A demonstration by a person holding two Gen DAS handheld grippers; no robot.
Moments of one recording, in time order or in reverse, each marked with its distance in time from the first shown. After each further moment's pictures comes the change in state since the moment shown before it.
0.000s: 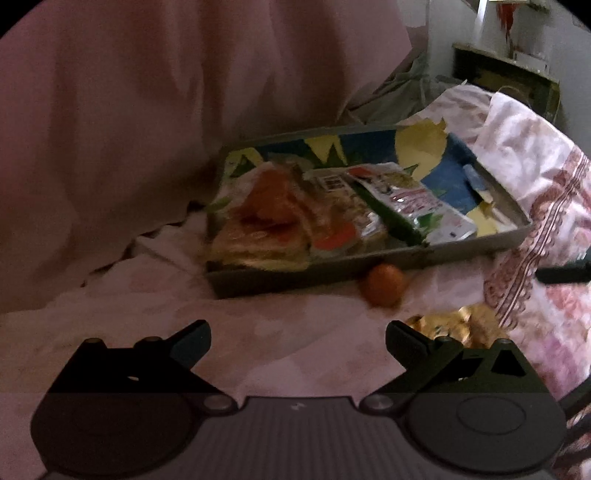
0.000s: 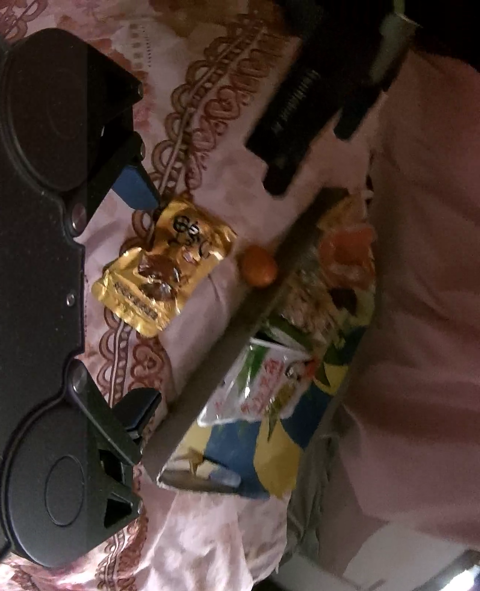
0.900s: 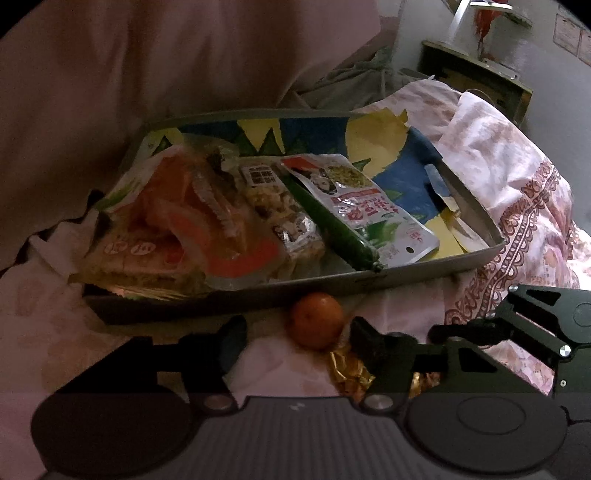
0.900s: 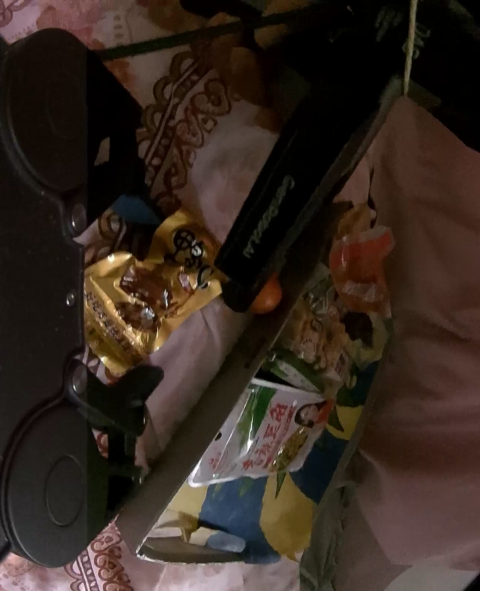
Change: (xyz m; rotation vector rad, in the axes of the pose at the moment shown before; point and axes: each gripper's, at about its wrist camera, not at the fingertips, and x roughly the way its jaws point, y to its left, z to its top) left arm 0.063 -0.021 0.019 -0.035 0.038 -0.208; right arm 0.047 -0.015 0.007 0.032 -0.016 0.190
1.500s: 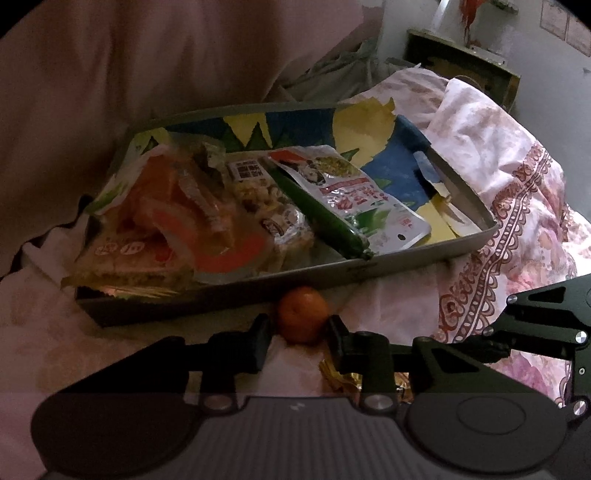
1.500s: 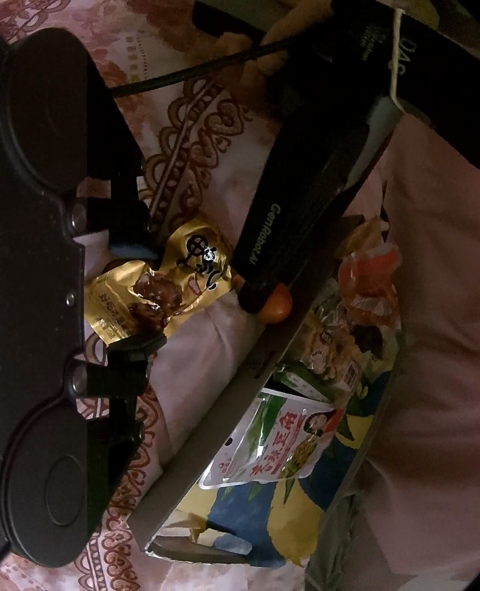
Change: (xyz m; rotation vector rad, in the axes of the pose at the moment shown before) left arm 0.001 -0.006 -0.001 0.053 0.020 -0.008; right arm -0.010 0.004 0.000 0.005 0.062 0.018
